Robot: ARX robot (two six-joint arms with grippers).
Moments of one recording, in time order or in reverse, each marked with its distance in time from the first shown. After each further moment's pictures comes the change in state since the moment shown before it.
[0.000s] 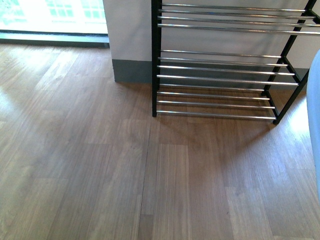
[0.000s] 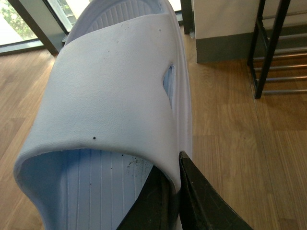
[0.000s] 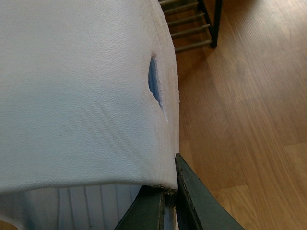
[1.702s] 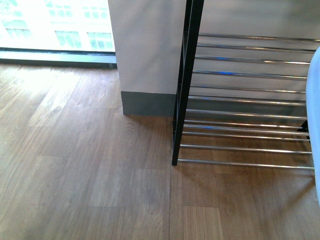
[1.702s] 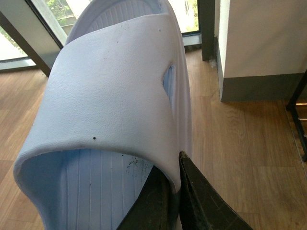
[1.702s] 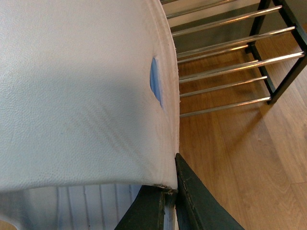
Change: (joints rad) left arm 0.000 -0.003 -0.001 0.000 -0.002 0.000; right arm 0.002 -0.001 0.000 0.000 -0.003 0.000
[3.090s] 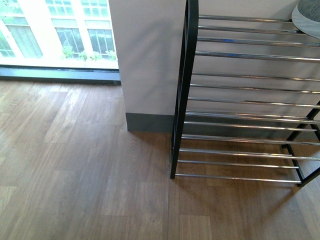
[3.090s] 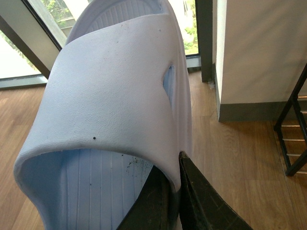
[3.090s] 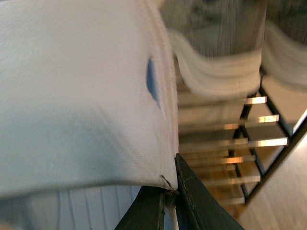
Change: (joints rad) left arm -0.001 0.000 -0.001 0.000 0.003 0.000; right arm 0.024 0.051 -0.076 0.478 0.045 -0.135
